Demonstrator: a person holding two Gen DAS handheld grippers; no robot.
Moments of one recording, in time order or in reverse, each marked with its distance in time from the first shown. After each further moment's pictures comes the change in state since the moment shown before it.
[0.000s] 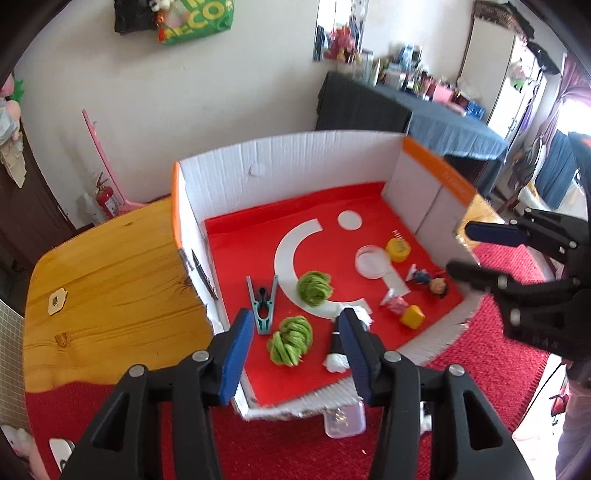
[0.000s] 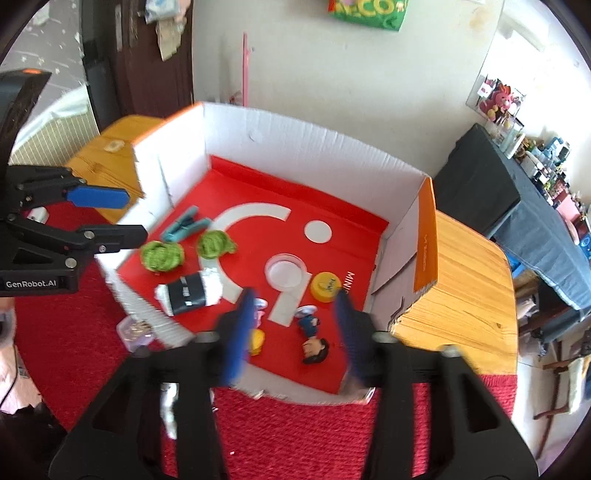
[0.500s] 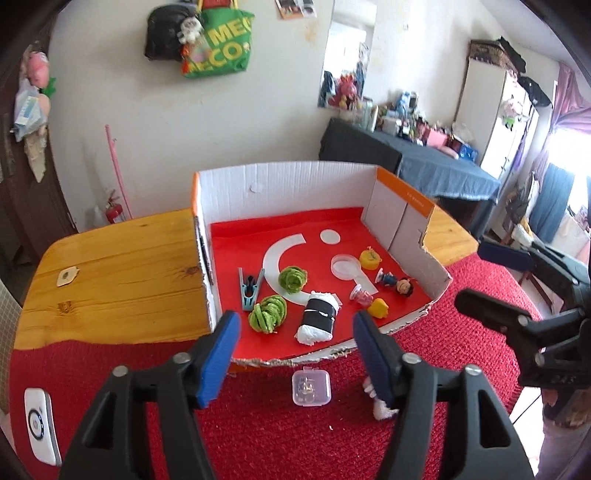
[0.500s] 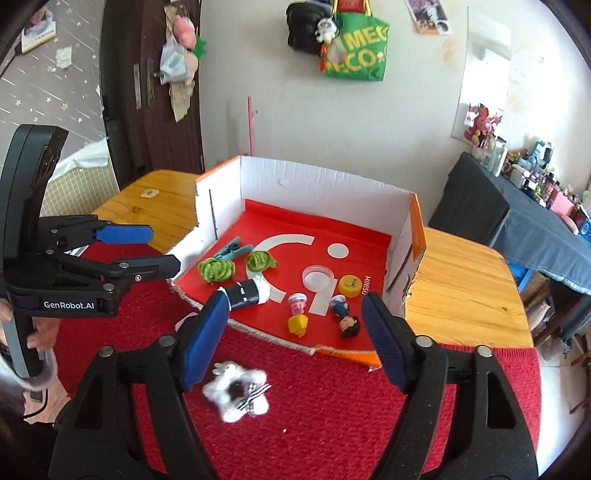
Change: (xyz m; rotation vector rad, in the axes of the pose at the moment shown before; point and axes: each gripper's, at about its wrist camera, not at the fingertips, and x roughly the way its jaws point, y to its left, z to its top) left arm -0.038 -0.020 -0.055 -0.064 -0.205 0.001; right arm -0.065 0.026 -0.056 0.078 -0.250 0.030
